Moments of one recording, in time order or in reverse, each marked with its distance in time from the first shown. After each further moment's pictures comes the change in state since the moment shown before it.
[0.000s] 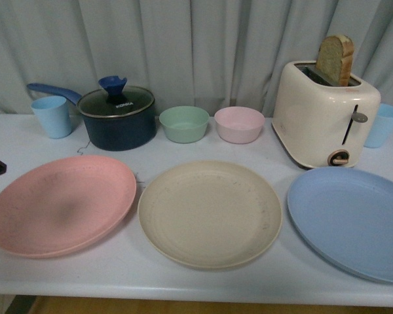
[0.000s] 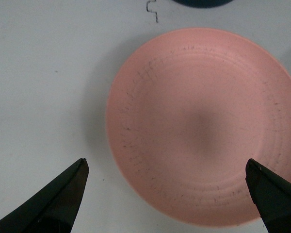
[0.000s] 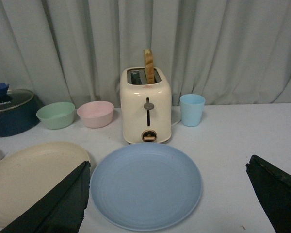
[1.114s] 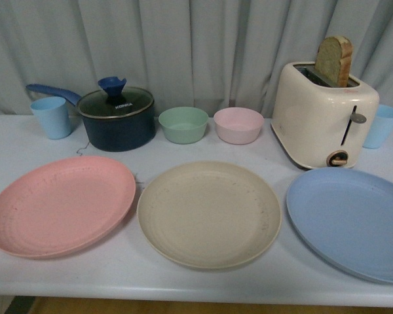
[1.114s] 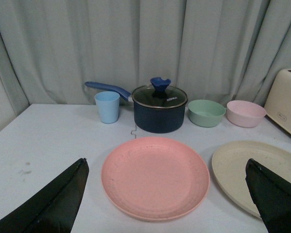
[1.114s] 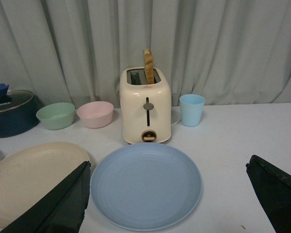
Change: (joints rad) left arm -0.193 -1.634 -0.782 -0.084 -0.162 -0.156; right arm 0.000 0.000 0.000 0.000 0.002 0.002
